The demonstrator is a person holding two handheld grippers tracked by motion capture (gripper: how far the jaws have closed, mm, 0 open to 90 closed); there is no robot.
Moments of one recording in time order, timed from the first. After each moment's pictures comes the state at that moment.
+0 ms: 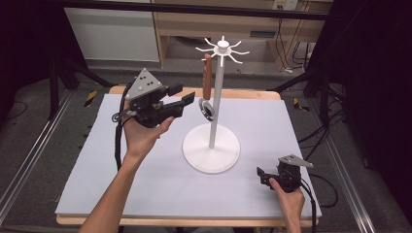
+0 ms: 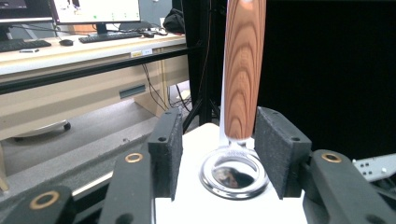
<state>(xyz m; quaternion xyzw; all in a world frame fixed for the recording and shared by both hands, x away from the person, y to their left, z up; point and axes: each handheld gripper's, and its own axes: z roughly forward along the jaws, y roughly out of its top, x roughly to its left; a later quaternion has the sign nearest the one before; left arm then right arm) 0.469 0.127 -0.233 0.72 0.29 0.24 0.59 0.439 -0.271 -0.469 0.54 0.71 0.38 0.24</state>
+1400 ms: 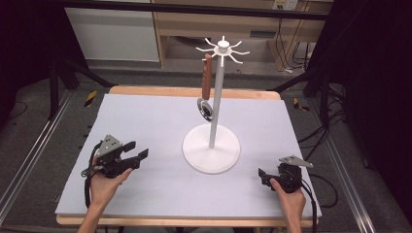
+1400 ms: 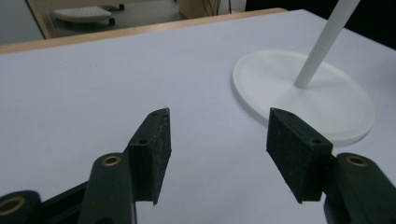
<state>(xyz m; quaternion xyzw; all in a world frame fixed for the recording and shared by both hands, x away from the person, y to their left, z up) 0.451 0.246 -0.416 0.73 0.43 0.22 0.47 0.439 -0.275 -0.474 0.56 0.71 0.36 0.23</state>
